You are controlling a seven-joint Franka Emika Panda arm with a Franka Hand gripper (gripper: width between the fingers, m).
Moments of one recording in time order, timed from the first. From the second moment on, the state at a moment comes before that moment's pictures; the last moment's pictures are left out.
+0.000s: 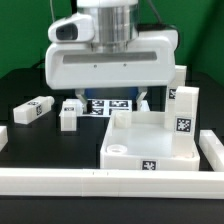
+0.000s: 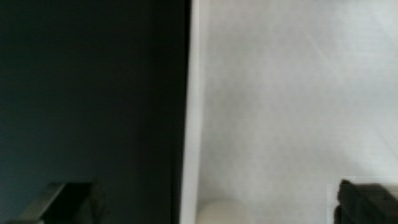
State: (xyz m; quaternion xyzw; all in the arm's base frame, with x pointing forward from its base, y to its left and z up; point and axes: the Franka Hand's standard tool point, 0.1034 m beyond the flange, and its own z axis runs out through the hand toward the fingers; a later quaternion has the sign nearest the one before) arm 0.534 -0.030 0.060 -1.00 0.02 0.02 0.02
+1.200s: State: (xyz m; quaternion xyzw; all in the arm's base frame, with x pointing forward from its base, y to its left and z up) arm 0.523 -0.040 0.012 -1.00 0.02 0.03 0.00
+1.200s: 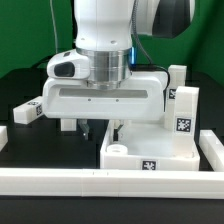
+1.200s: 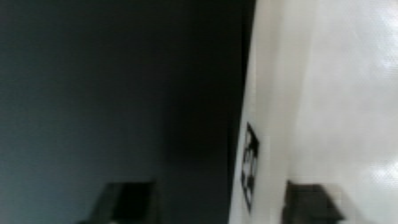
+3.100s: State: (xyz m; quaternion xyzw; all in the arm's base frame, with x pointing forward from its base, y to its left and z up) arm 0.538 -0.039 0.015 -0.97 -0.22 0.03 -0.02
